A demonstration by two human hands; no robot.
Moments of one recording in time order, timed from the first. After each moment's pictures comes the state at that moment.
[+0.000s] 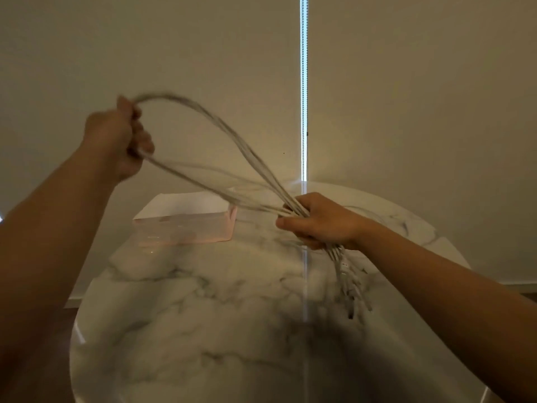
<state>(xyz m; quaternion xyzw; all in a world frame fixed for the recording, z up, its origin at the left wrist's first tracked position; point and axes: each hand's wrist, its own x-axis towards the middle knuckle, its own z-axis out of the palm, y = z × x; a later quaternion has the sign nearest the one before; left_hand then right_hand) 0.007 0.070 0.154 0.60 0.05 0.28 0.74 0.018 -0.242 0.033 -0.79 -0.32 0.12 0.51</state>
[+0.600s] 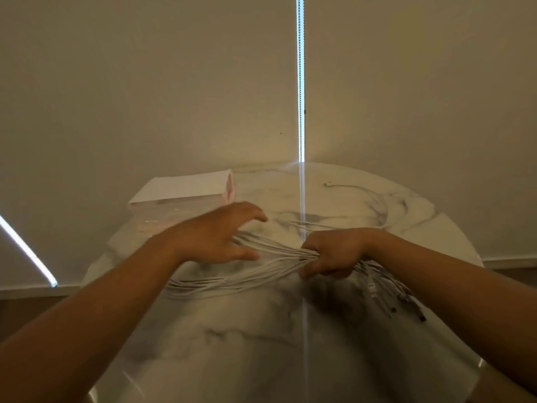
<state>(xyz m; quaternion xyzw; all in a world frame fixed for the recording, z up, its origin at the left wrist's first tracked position) -0.027 -0.001 0.013 0.95 -0.28 -0.01 0.12 0.020 -0.260 -0.031 -0.86 -0.33 0.30 0.26</state>
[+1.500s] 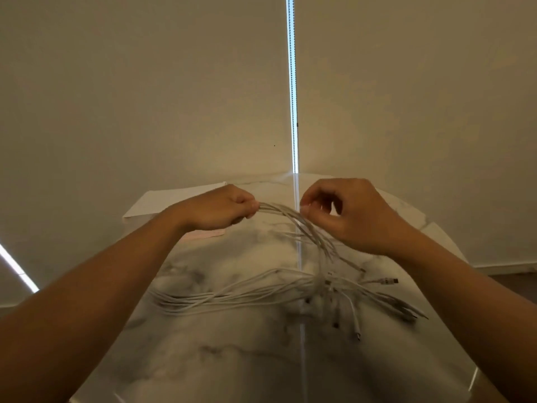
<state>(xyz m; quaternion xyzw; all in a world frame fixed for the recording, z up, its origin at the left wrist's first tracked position) 0.001 -0.020 0.061 0.94 -0.21 -0.06 0.27 -0.026 -0.277 0.036 -0.85 -0.33 -0.21 0.35</state>
